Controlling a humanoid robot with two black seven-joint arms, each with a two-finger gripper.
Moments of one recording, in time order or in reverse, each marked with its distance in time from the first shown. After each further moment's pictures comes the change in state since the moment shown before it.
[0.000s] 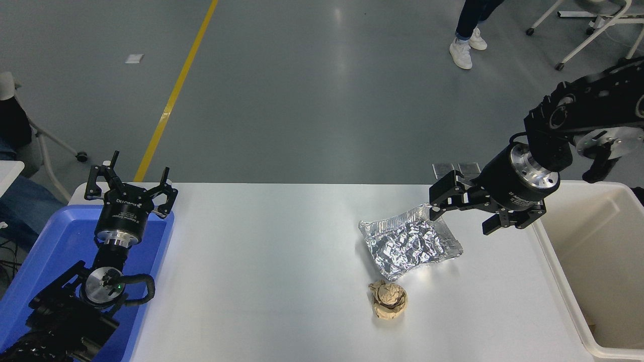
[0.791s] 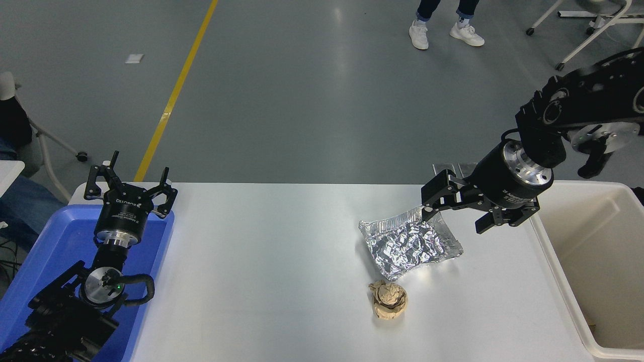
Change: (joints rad) left arm 0.000 0.002 0.003 0.000 0.000 0.000 -0.001; right arm 0.026 0.027 0.018 -0.001 -0.003 0.009 -0.001
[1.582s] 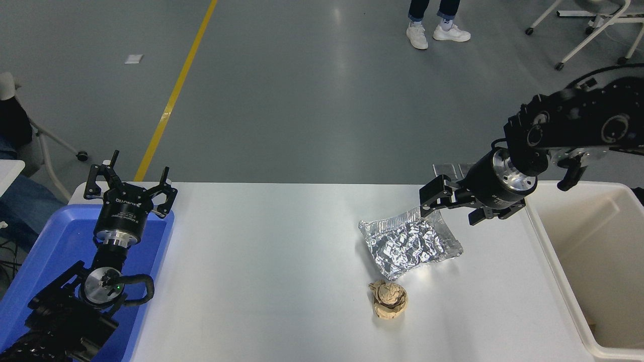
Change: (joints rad) left arm 0.000 0.001 0.002 0.000 0.000 0.000 0.000; right arm -0.438 -0.040 0.182 -0.307 -0.363 -0.225 0.005
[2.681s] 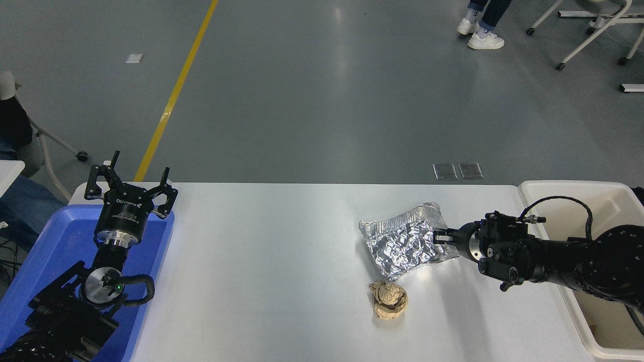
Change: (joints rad) left arm -0.001 0.000 0.004 0.000 0.000 -0.002 0.000; right arm -0.706 0.214 0.201 -0.607 -0.174 -0.504 0.002
